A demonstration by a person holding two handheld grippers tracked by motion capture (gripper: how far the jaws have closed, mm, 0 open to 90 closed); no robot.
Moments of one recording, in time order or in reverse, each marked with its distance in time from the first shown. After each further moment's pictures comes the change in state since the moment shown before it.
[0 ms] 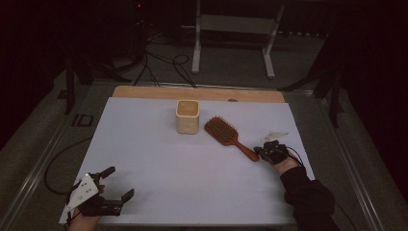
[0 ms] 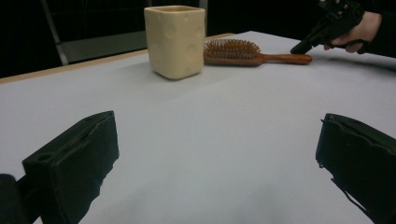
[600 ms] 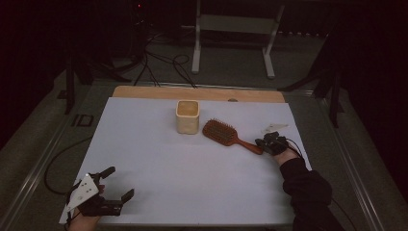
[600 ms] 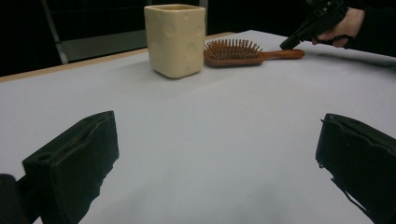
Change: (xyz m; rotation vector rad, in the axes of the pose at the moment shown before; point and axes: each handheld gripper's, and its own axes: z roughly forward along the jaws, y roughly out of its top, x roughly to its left) left arm 0.000 0.000 0.000 0.000 0.001 0.001; right arm -0.023 0.013 0.013 0.005 -0.037 -0.001
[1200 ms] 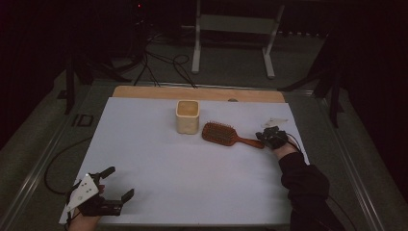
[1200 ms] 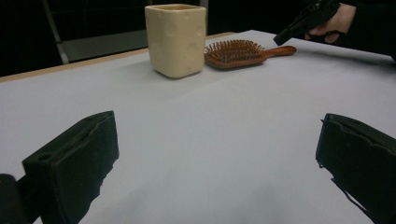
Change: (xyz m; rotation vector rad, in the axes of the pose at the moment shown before) left arm 0.000 0.000 0.000 0.002 -0.001 -0.003; right arm -0.014 0.013 0.006 -0.027 -0.059 -0.009
